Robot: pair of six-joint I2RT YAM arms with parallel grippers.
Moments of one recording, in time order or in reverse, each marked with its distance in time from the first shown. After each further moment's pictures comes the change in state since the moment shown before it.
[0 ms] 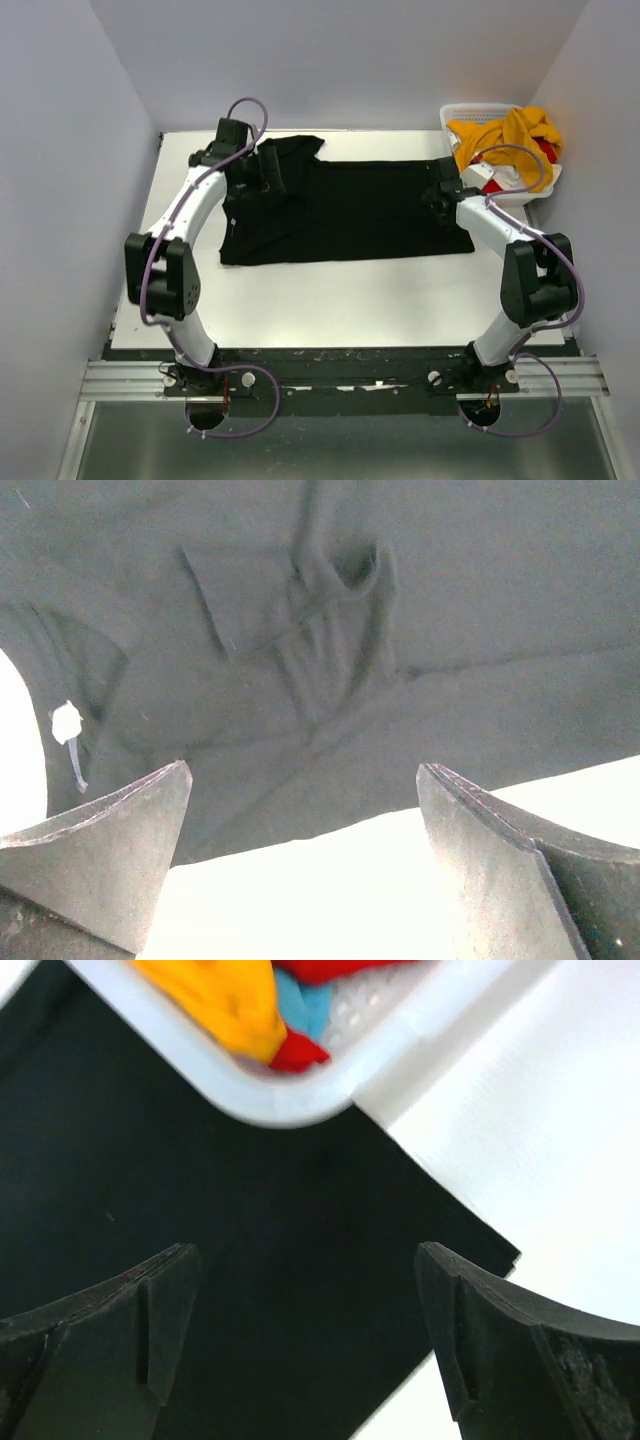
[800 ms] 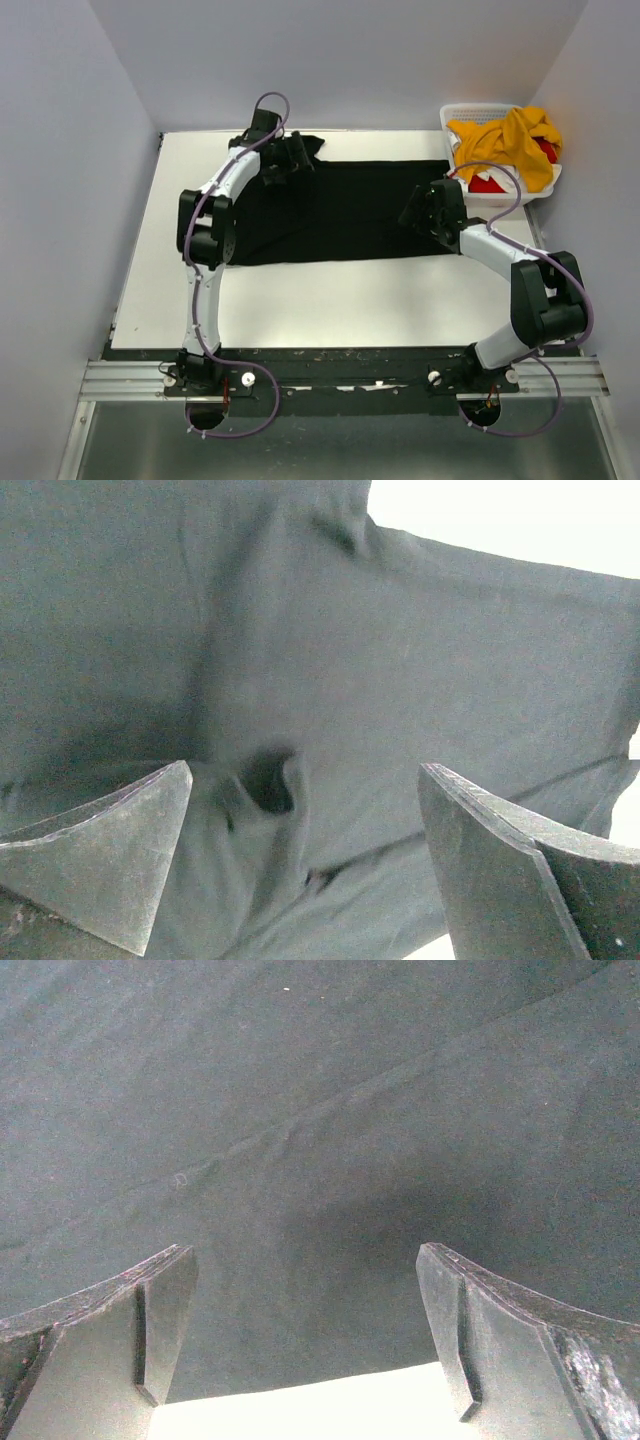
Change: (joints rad) left arm -0.039 0.391 0.231 0.203 0.153 -0.227; right arm 0.015 -0.148 -0.317 0.346 -0.567 -0.233
